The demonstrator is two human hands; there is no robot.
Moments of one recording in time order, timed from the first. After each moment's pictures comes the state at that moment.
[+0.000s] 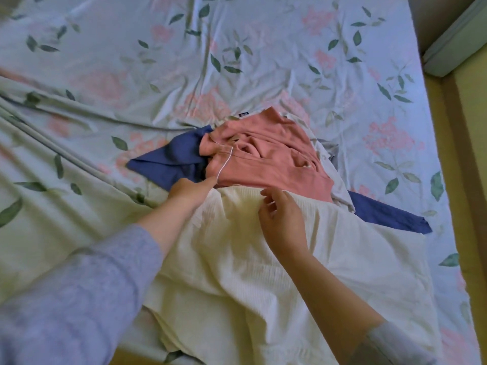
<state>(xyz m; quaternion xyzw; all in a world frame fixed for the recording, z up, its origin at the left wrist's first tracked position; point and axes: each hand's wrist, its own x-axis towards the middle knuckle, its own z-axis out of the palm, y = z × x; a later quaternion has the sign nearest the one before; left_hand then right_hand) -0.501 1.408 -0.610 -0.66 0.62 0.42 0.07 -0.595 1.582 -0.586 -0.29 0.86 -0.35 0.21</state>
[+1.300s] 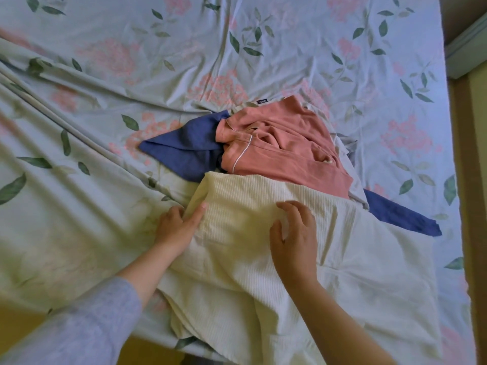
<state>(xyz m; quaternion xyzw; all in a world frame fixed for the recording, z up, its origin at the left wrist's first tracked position) -0.394 1.439 -0.675 -0.63 0.61 0.47 0.04 -0.548 1.603 -0.602 -0.33 0.88 -0.33 0.12</state>
